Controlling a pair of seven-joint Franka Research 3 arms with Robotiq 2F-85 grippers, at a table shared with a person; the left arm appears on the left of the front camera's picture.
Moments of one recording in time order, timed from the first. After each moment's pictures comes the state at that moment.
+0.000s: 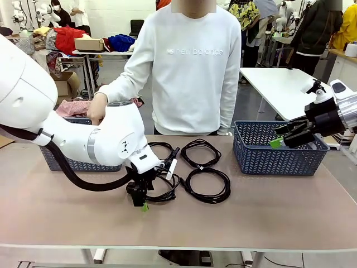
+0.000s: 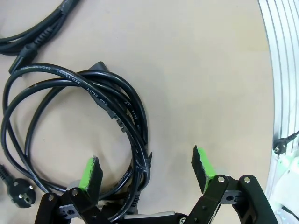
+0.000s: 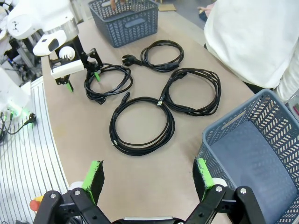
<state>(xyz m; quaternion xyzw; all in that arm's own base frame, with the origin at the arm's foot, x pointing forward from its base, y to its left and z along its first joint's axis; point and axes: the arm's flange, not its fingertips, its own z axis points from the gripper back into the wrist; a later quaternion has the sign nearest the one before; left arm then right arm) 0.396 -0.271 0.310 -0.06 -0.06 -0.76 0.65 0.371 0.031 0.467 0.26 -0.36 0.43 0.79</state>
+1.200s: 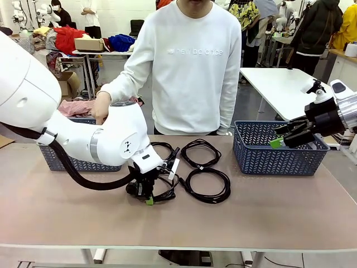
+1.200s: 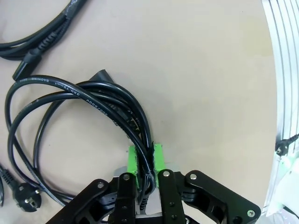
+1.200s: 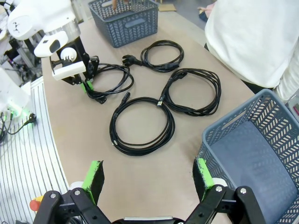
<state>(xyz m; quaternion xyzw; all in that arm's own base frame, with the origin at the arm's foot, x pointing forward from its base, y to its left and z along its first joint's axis) 0.399 -0.278 0.311 -0.06 -0.06 -0.76 0.64 0.371 0.031 0.467 0.26 -0.36 0.43 0.79</state>
